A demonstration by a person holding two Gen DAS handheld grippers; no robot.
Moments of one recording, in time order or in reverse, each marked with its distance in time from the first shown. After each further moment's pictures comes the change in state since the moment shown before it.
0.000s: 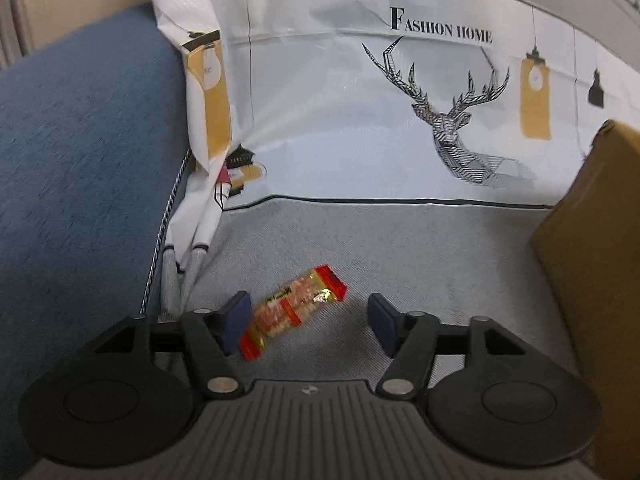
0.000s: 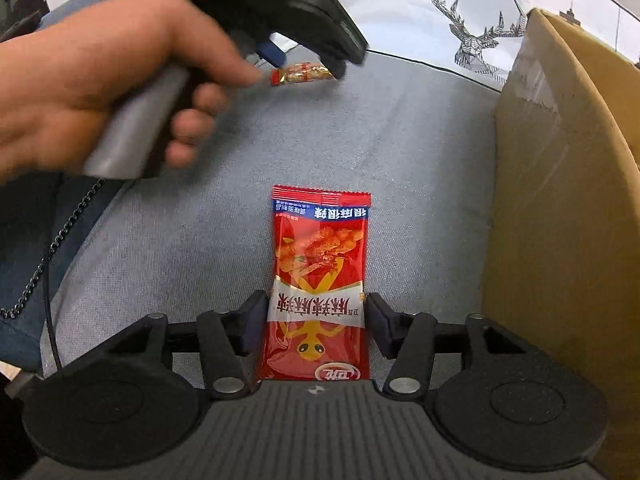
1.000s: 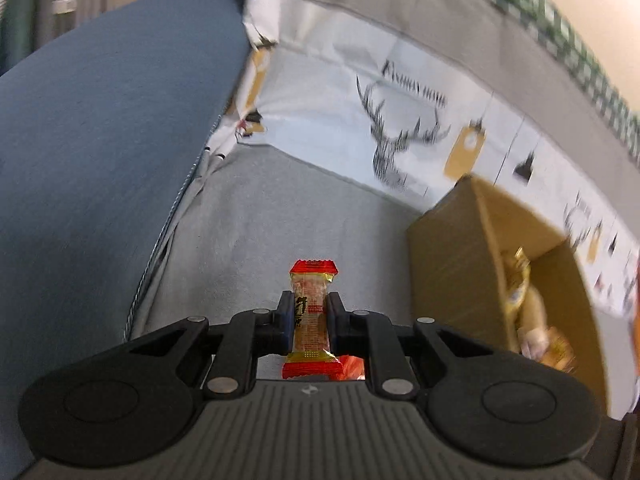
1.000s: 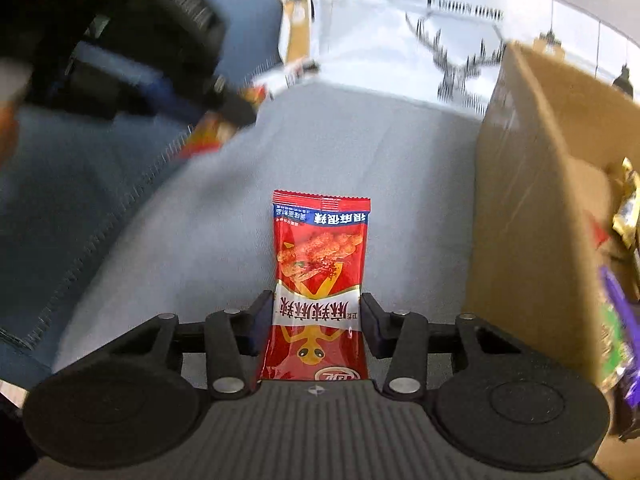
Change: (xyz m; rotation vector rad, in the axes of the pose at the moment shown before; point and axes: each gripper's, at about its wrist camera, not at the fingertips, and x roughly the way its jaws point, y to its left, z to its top) left arm -0.182 0.017 -0.049 -0.397 0.050 -0.197; right arm -0.039 0.001 -0.002 0.032 -0.116 0.004
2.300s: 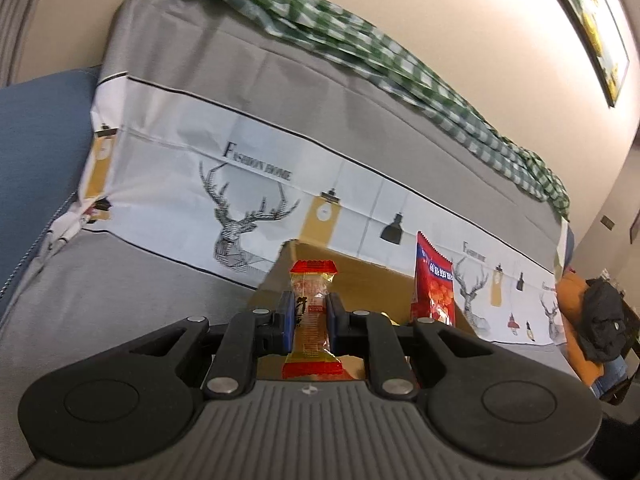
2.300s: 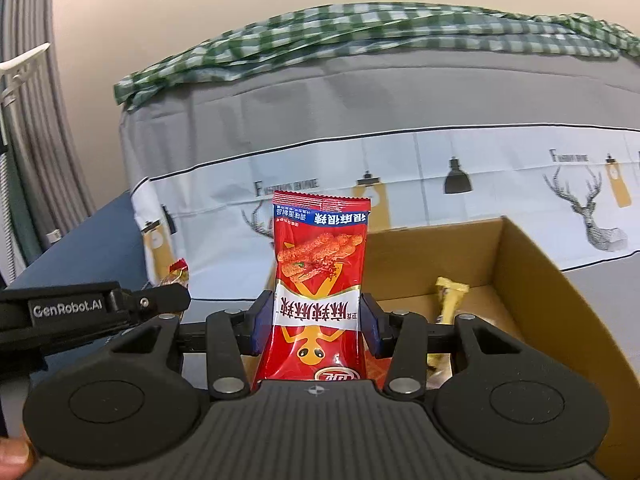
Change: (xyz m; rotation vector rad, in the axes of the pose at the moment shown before) left arm 0.002 -0.118 -0.025 0.115 -0.293 -0.294; right arm -0.111 -0.141 0.026 0.273 -0.456 -0.197
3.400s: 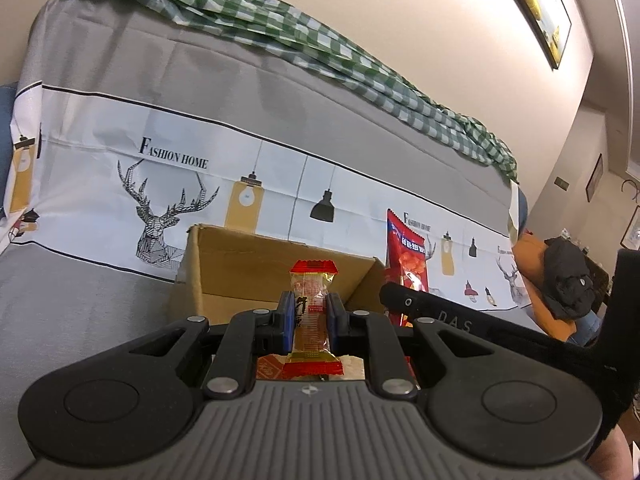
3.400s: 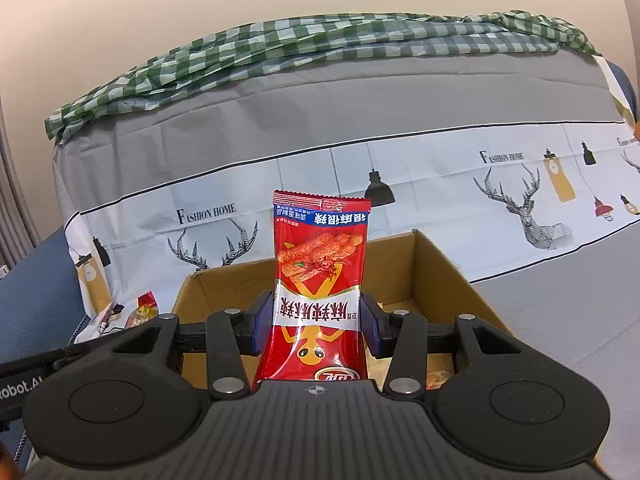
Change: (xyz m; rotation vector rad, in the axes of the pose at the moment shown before) left arm 0.019 -0.051 -0.019 0.117 0.029 -0.149; right arm -0.002 -0.055 0.009 0.076 -0.047 -0.151
